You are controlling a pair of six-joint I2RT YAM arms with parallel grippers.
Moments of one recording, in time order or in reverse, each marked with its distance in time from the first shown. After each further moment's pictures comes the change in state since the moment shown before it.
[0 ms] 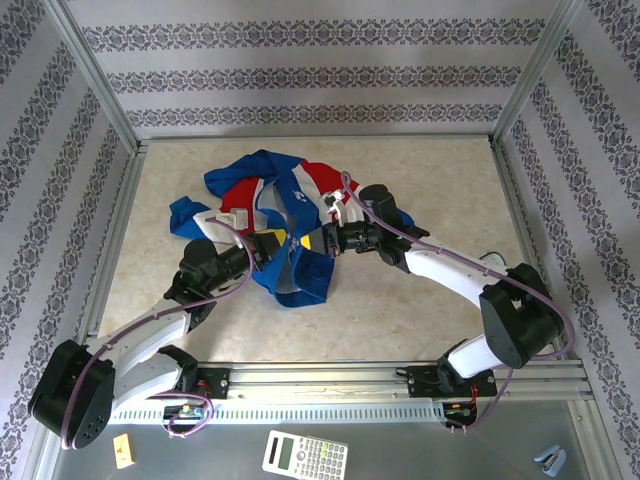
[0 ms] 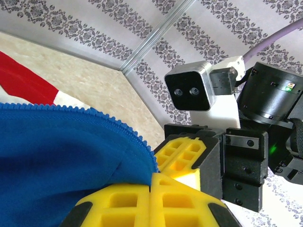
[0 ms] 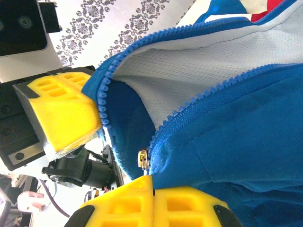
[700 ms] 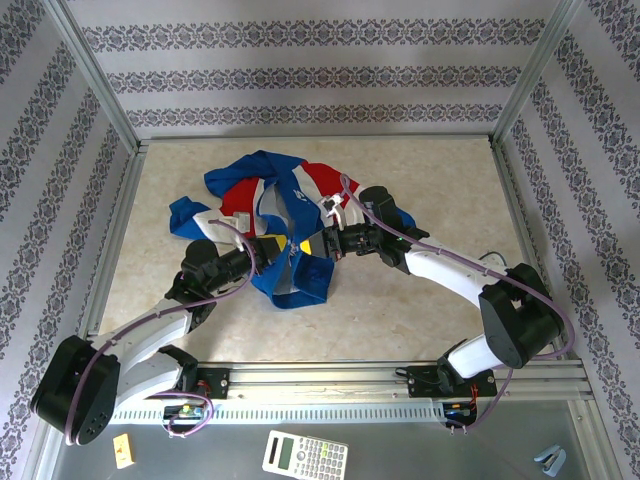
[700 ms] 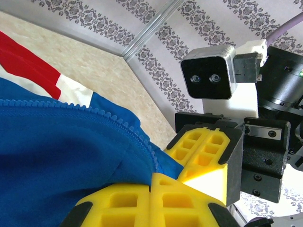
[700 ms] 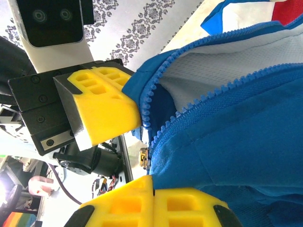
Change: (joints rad) left arm 0.023 0.029 -0.020 0.003 0.057 0.003; right arm 0.000 0.000 -0.013 0.007 -0.066 -0.027
